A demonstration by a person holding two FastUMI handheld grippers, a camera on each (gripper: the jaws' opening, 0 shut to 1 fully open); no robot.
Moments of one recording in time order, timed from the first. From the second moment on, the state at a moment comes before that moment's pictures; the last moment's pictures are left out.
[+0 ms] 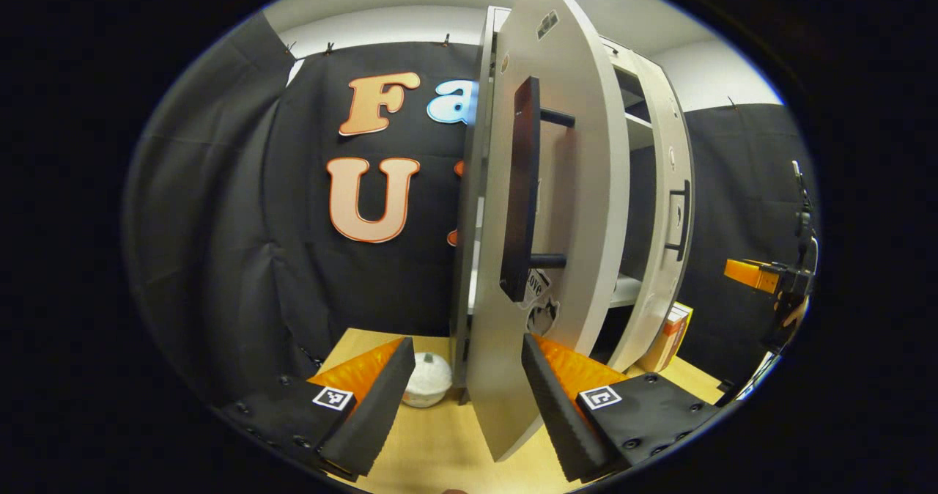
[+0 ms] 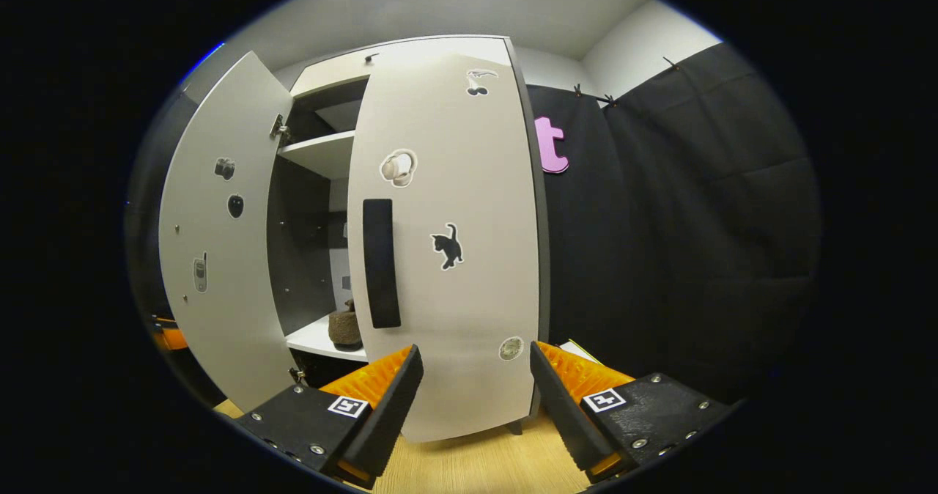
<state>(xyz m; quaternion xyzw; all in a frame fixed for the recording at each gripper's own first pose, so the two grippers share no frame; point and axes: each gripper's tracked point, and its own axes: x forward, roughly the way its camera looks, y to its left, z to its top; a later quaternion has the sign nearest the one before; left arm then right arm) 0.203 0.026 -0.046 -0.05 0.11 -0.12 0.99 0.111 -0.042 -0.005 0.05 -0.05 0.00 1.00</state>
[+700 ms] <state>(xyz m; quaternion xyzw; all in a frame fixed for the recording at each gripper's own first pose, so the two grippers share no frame) 0.266 -0.053 -0.055 -0.03 0.11 -0.16 0.98 0.102 -0.104 -0.003 0.04 -0.05 -0.02 1.00</state>
